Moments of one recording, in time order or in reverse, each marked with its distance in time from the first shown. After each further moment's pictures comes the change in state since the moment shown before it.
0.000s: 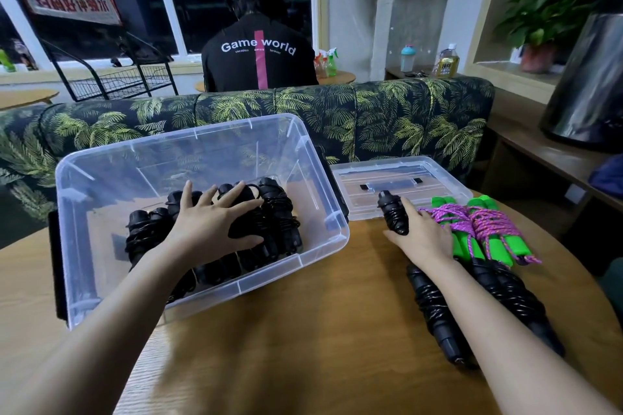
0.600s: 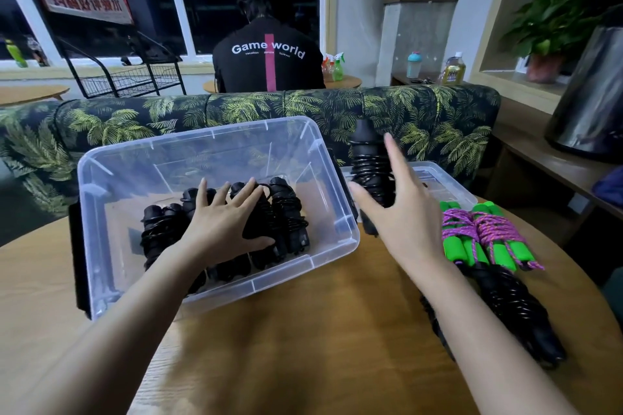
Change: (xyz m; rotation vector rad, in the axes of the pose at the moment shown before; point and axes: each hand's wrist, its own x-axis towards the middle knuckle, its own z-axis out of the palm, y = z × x) left_hand -0.005 0.004 0.005 -0.002 0.065 -0.017; right_hand -0.085 -0.092 -0.097 0.480 0.365 -0.314
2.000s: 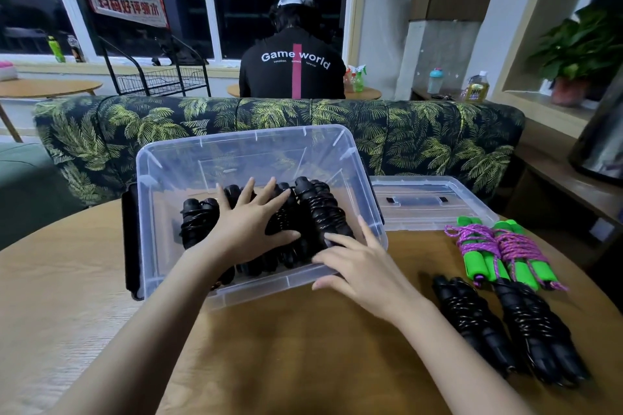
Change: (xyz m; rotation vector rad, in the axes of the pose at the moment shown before) left_hand -0.030 -0.004 -0.022 -0.241 -0.013 -0.030; right_hand -0.045 -0.007 0.065 -0.224 -0.556 -0.669
